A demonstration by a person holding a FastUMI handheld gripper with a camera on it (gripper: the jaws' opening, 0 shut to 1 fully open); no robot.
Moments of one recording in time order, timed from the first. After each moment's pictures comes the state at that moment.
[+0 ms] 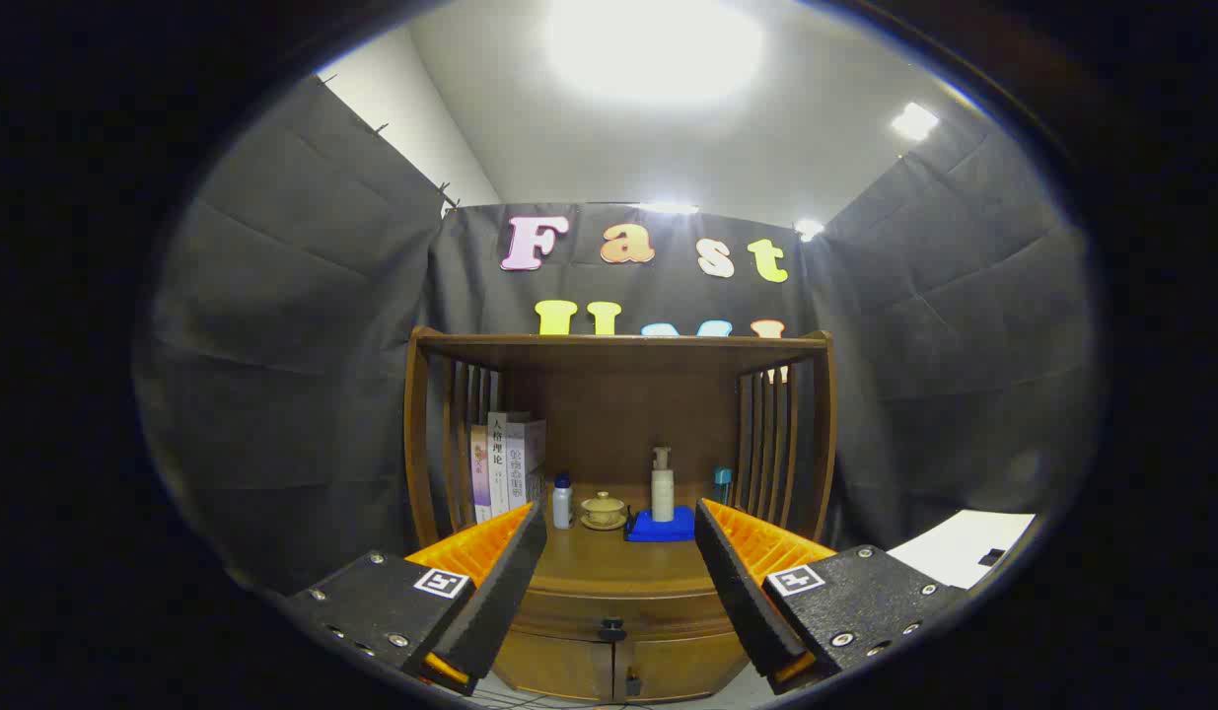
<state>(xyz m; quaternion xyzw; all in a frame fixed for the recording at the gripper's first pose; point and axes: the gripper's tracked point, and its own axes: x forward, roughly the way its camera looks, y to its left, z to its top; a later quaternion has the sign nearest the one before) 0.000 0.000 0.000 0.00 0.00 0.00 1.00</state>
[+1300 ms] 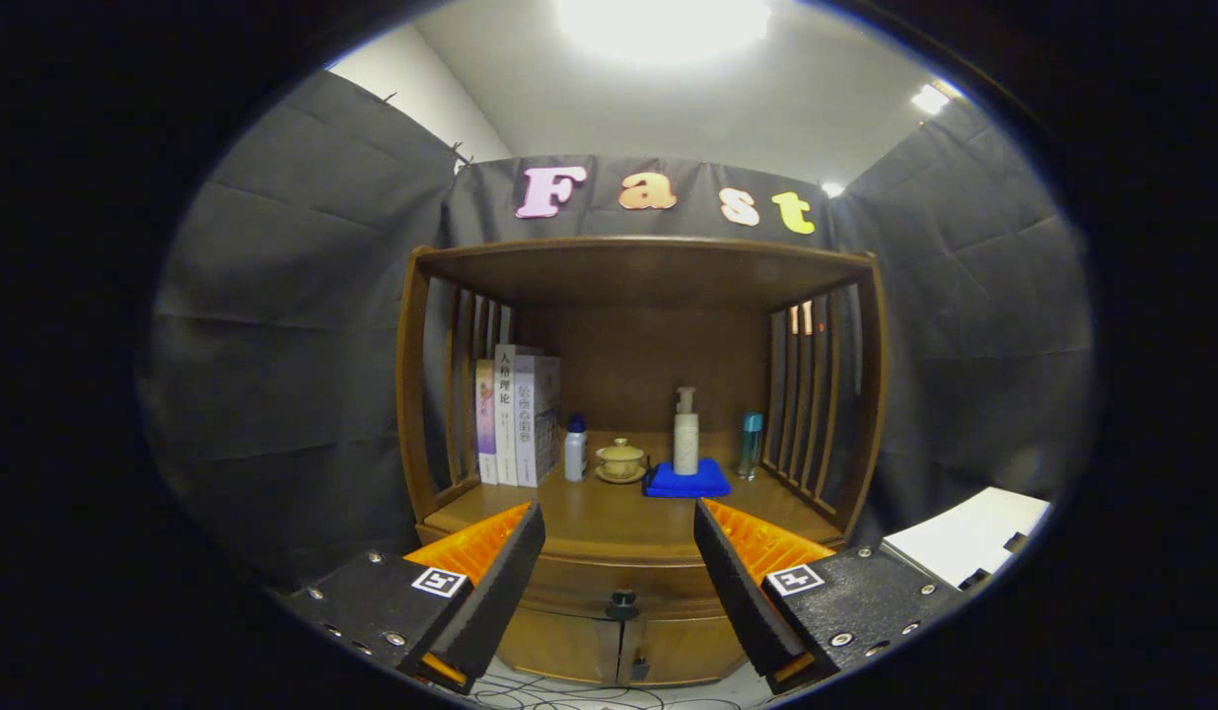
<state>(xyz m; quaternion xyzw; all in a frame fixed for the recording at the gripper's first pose) 0.045 0.015 -0.097 0.00 0.07 0.05 1.00</state>
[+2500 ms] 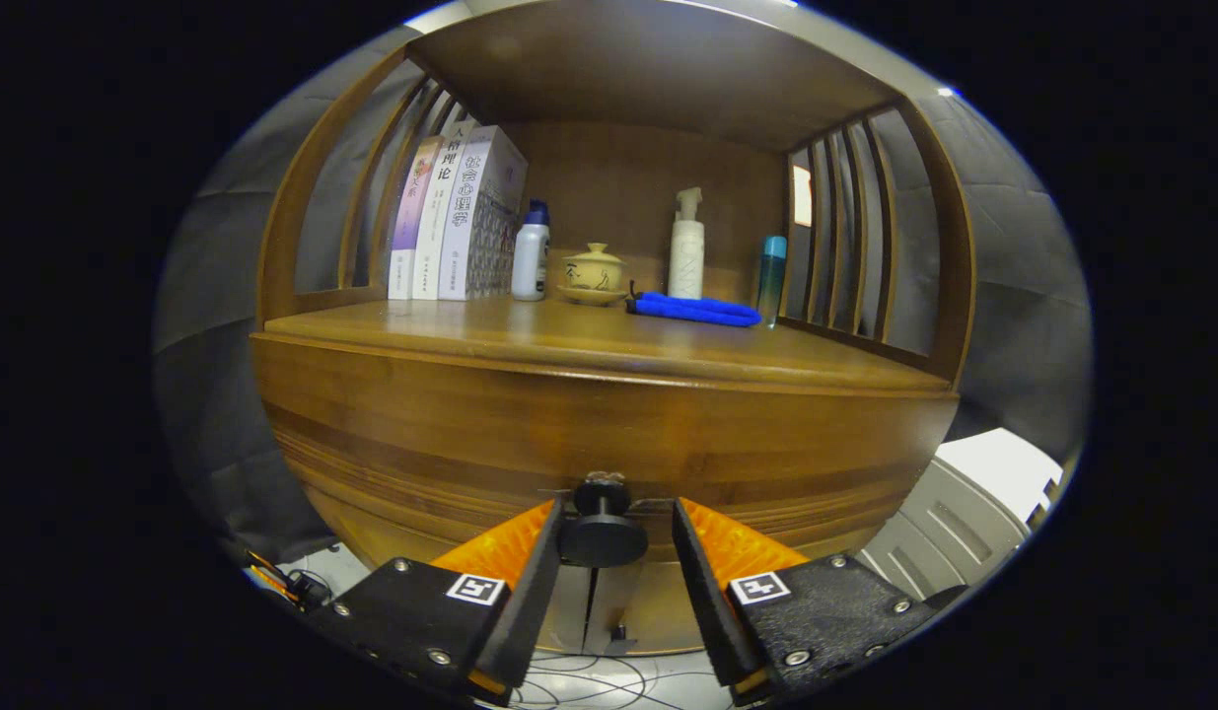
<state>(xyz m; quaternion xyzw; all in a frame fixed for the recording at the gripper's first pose) 0.116 0.020 -0.339 -0.02 0.20 0.00 0.98</state>
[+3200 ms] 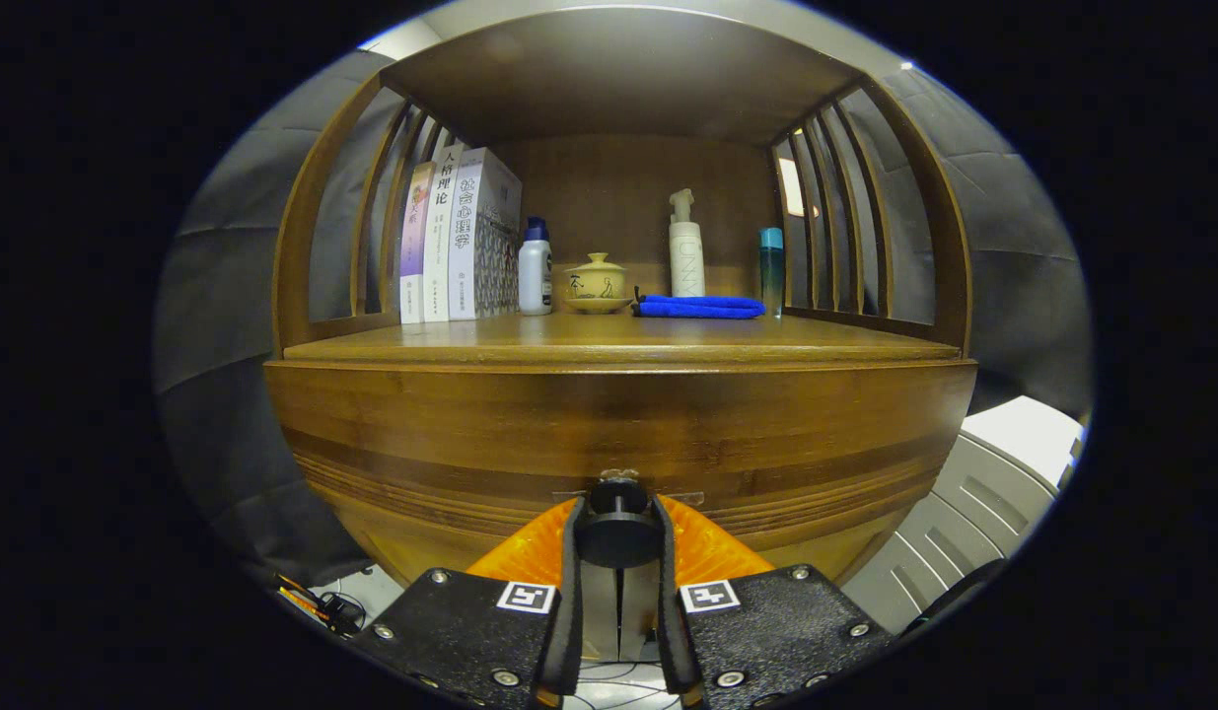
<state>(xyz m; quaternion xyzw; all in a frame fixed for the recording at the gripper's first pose) 0.103 0.019 -0.341 0.01 0.18 0.01 0.98</state>
